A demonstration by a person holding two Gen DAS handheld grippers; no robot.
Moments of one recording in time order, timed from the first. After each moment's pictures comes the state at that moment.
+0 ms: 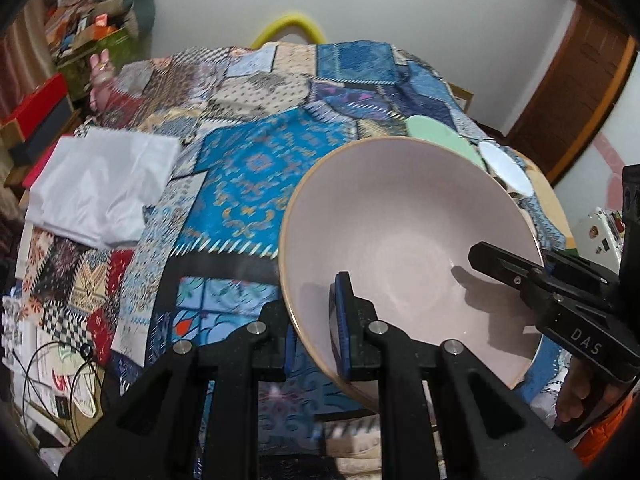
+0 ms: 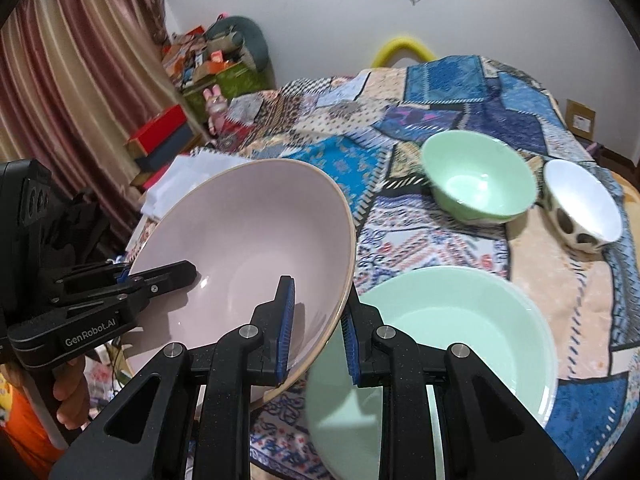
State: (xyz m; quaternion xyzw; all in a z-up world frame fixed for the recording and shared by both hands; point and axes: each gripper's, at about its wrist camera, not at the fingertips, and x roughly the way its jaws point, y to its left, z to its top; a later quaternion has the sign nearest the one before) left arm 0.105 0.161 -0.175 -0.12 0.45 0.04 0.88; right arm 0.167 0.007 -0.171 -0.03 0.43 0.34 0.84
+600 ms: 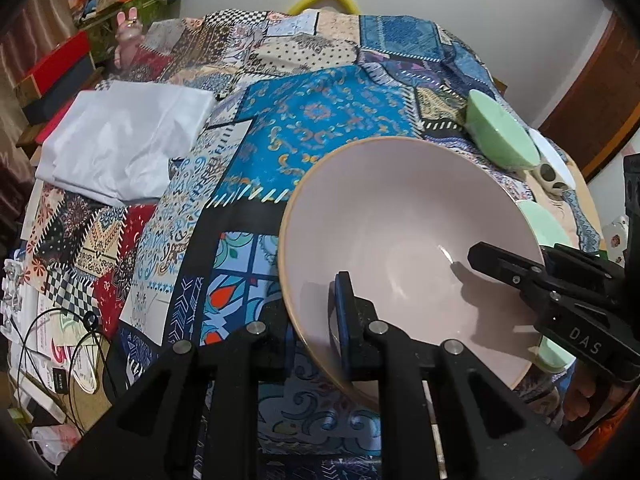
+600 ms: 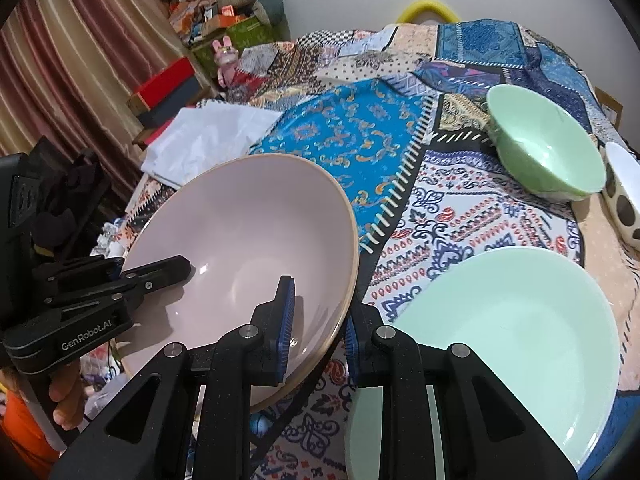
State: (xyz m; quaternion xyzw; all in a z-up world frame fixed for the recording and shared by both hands) left arm 0.099 0.200 -0.226 -0.14 0.49 0.08 0.85; right arm 0.174 0.053 -0.214 -0.06 0.48 0.35 0.80
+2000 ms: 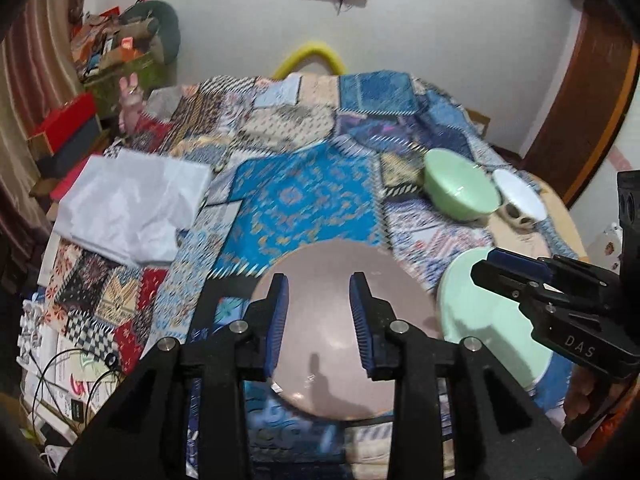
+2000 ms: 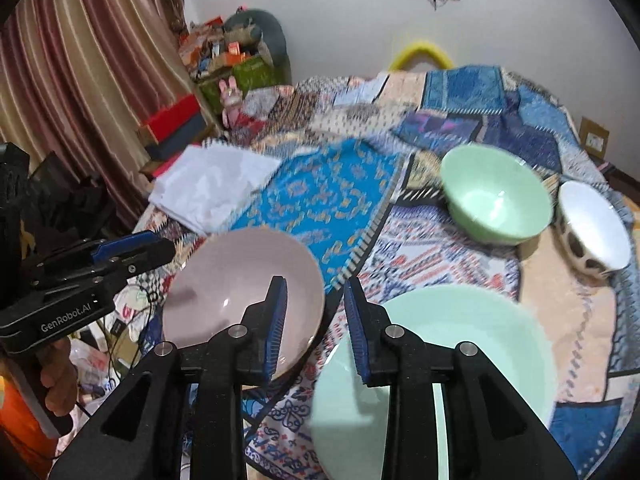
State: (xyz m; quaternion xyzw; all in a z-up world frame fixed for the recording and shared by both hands) left arm 0.090 0.165 -0.148 -0.10 0.40 0.08 0.91; right arm 0.168 0.010 -0.156 -0.05 0.41 0.36 0.84
